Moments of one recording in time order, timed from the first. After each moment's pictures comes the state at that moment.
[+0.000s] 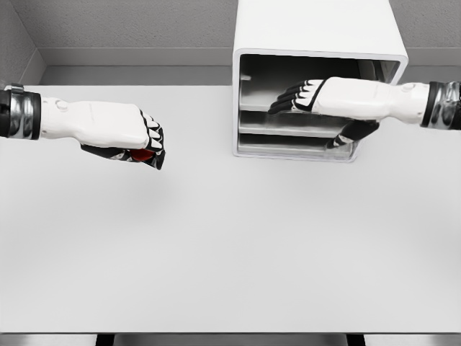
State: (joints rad) left arm -1.07 0.96 -1.06 -1.64 -0.12 -0.61 -0.61; right arm -0.86 -0.83 0.74 -1.51 0.03 -0.58 0.61
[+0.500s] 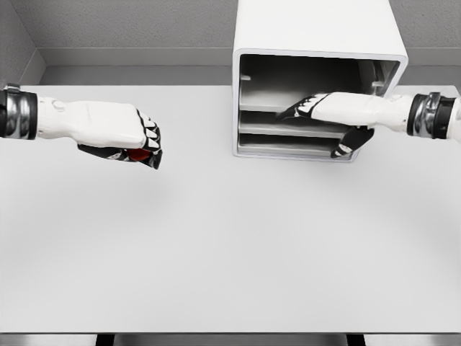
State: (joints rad) left arm -1.07 0.97 -1.06 -1.64 -0.12 -0.61 -0.61; right arm -0.85 -0.83 0.82 -1.50 0.07 -0.40 0.61
